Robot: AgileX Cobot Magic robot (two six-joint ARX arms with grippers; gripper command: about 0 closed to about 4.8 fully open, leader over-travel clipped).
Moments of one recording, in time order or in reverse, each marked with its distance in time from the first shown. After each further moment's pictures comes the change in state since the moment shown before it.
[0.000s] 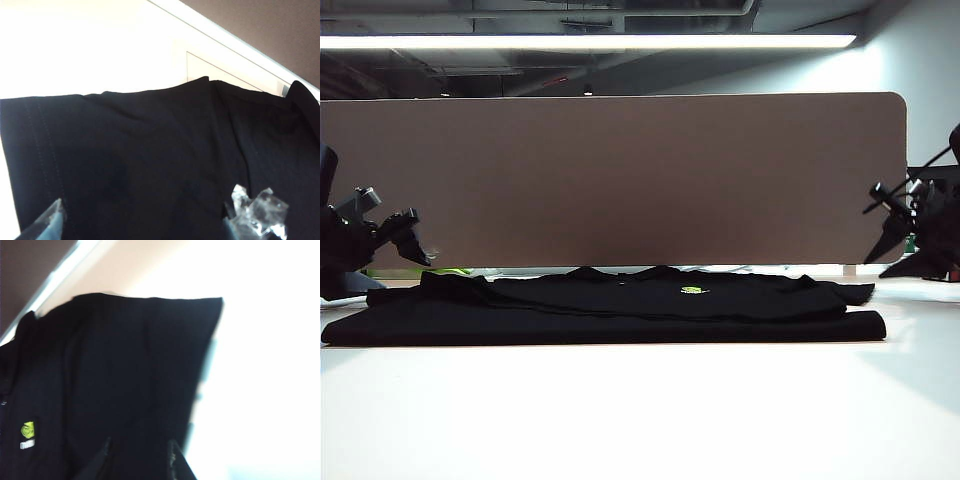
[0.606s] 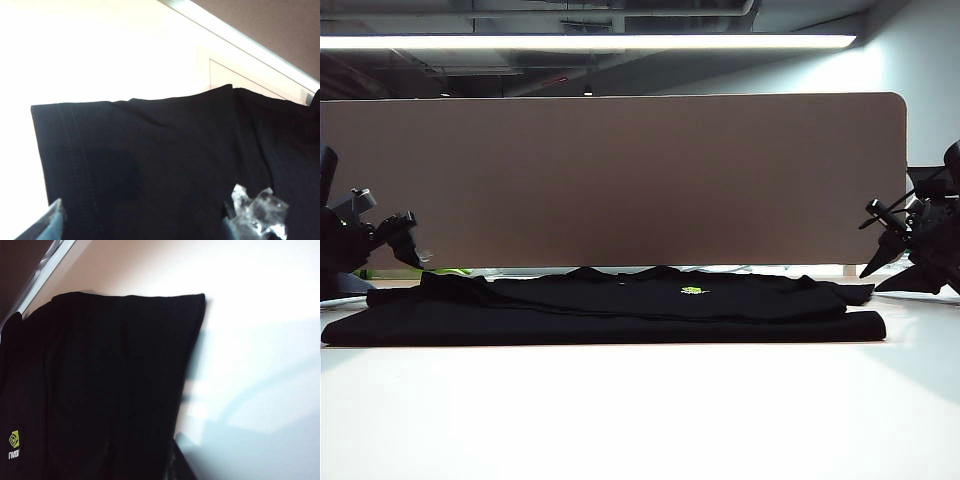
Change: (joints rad) left arm 0.001 0.000 0.006 -0.017 -0.071 0.011; right arm 0.003 0.079 0.054 0.018 -0.012 0.019
